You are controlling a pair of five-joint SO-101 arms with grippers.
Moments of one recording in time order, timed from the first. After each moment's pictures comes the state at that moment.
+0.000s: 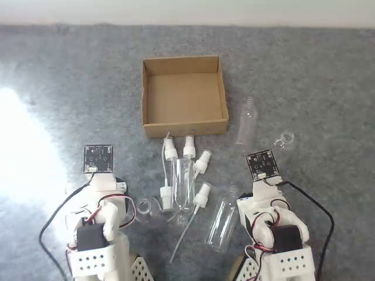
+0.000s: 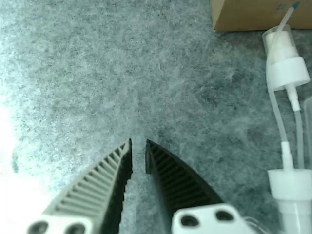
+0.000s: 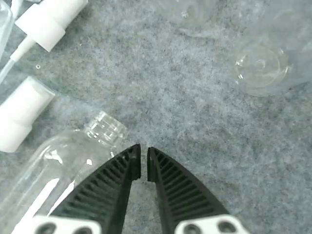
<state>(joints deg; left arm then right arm) -14.7 -103.3 97.1 72.0 -1.4 -13.1 -103.1 95.3 74.7 3.7</state>
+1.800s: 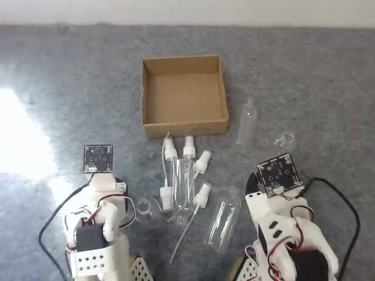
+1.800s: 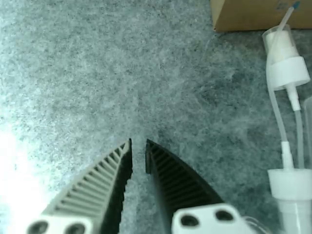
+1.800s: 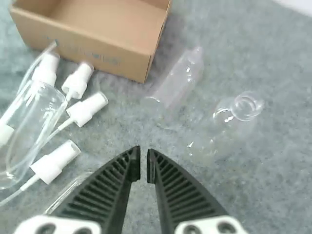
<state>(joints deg) -14.7 -103.3 97.1 72.0 -1.4 -13.1 -104.1 65.9 83.5 11.1</state>
